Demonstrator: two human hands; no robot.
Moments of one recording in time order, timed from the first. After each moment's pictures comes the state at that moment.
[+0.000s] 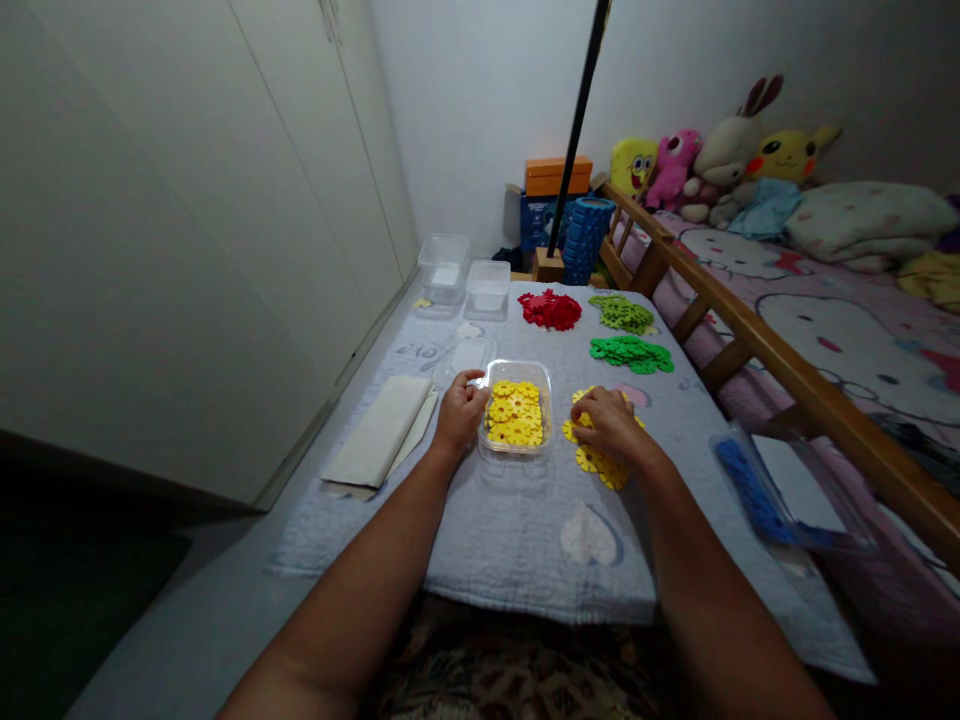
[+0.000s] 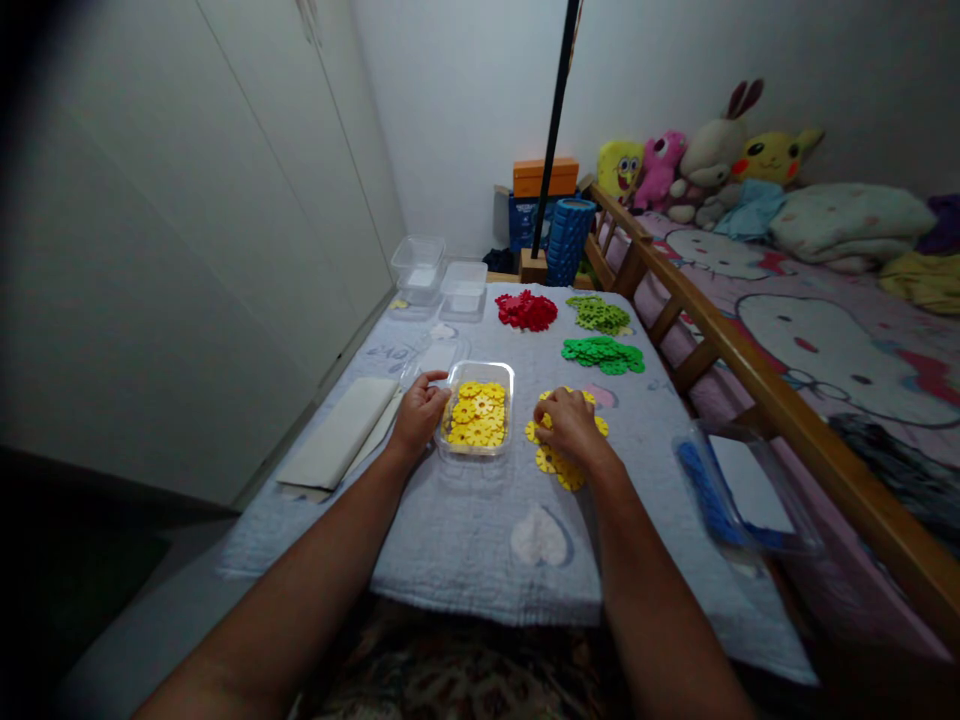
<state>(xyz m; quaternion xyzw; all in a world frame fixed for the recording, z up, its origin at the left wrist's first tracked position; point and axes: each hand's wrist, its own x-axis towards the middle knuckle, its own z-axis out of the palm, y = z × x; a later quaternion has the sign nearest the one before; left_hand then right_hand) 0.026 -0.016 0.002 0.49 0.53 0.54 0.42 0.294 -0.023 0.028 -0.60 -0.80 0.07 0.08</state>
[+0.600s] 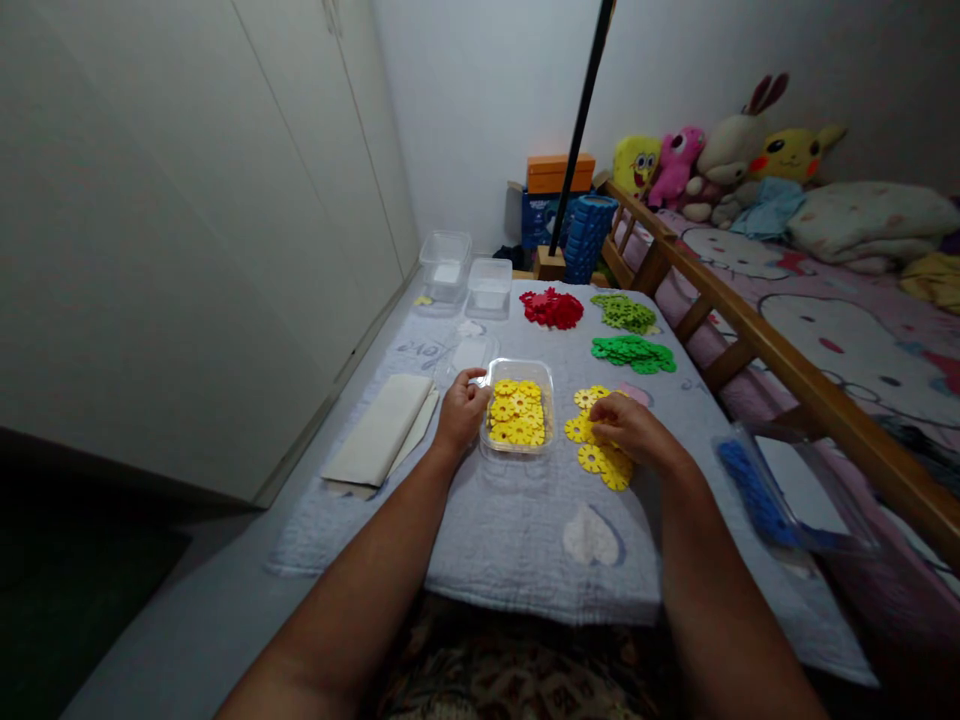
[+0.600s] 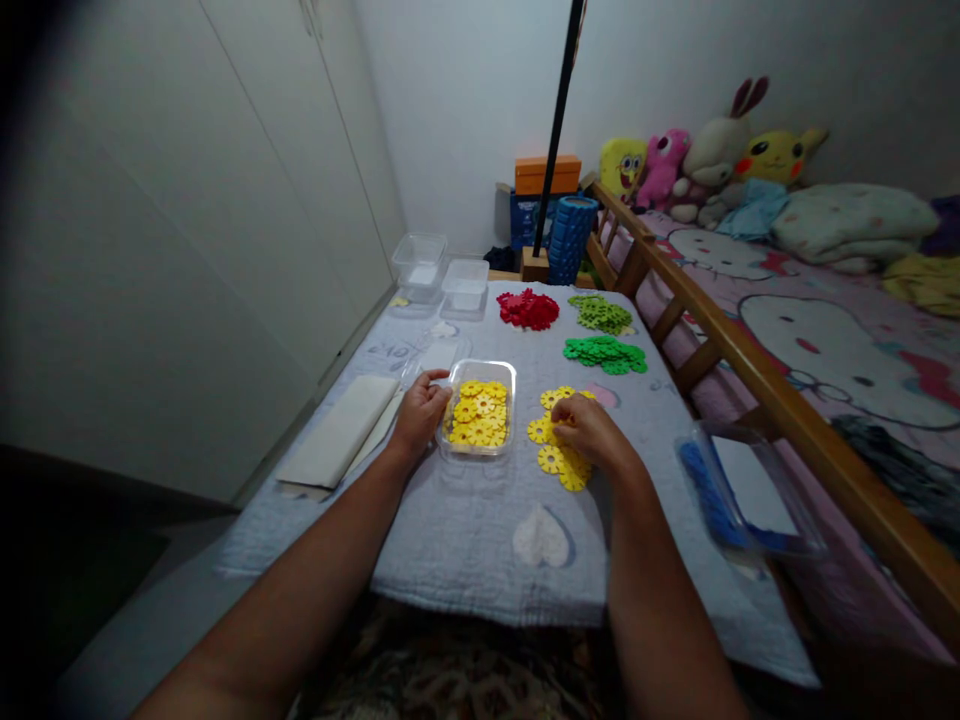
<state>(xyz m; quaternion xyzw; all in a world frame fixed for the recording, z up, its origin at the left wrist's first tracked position) 0.025 -0.015 0.000 0.50 0.53 0.54 0.43 0.326 -0.021 0.031 -0.57 -0.76 0.25 0.16</state>
